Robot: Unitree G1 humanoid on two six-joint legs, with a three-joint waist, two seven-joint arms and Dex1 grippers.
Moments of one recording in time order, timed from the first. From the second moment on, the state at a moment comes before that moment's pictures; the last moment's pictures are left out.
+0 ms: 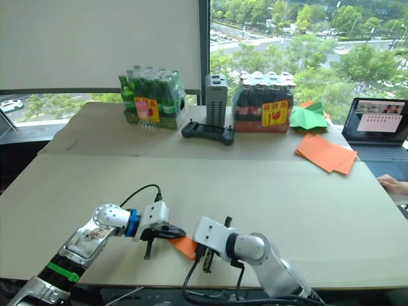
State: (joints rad) left arm -0.35 0.63 -0.33 0.04 -0.15 0.19 -1.20; right arm -0.19 -0.44 0.51 -0.45 -0.12 0.56 0.67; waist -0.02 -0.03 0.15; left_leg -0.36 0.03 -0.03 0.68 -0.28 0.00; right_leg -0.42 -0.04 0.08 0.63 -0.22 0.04
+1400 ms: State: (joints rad) left arm -0.35 0.63 -0.33 0.04 -0.15 0.19 -1.19; right arm -0.10 -0.61 0.56 -0.55 -0.22 0.44 0.72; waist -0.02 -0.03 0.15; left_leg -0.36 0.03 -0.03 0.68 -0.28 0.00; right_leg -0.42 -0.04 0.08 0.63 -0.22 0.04
